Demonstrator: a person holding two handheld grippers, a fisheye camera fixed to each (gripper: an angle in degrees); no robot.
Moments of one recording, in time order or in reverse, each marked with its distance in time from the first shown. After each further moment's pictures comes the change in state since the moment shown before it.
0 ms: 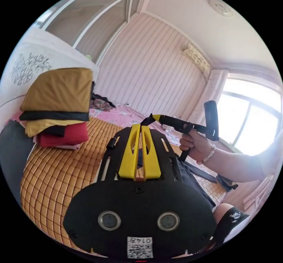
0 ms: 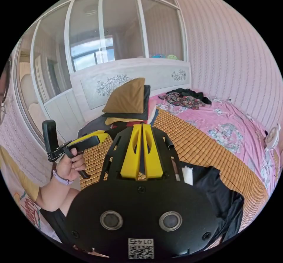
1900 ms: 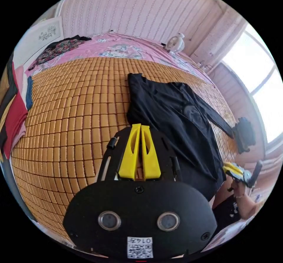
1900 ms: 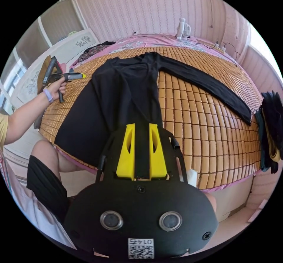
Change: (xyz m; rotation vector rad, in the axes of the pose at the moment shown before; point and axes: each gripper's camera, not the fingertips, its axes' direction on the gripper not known) left arm 0.294 -0.136 0.333 -0.805 -0.068 0.137; right arm 0.157 0.522 -0.358 -0.334 0.490 0.673
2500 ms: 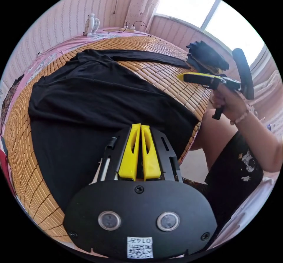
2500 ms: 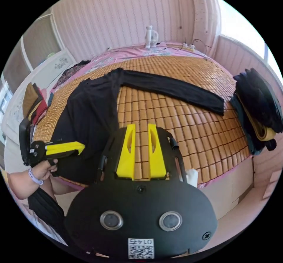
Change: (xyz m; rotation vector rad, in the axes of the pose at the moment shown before) left arm 0.256 0.117 0.021 -0.170 0.140 0.507; right arm 0.110 0.023 -0.028 0.130 0.126 0.189
